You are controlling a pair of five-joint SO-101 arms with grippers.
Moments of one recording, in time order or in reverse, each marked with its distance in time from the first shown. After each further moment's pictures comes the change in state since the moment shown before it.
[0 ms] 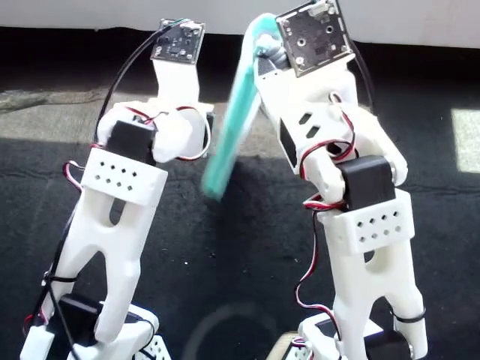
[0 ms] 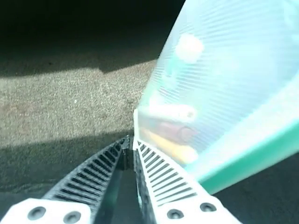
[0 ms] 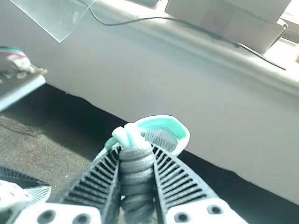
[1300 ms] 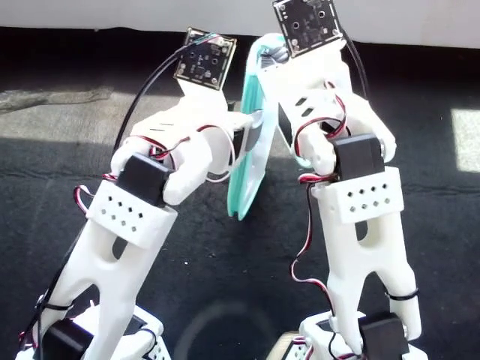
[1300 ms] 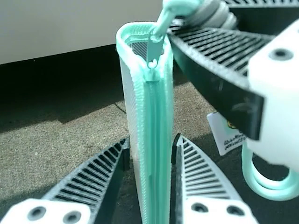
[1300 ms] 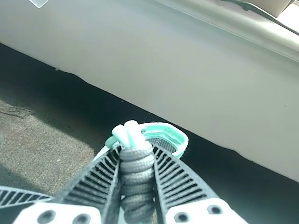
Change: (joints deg) left arm 9.8 -10.6 9.1 -12.8 0.0; right arm 2.0 7.1 -0.8 1.9 -0.1
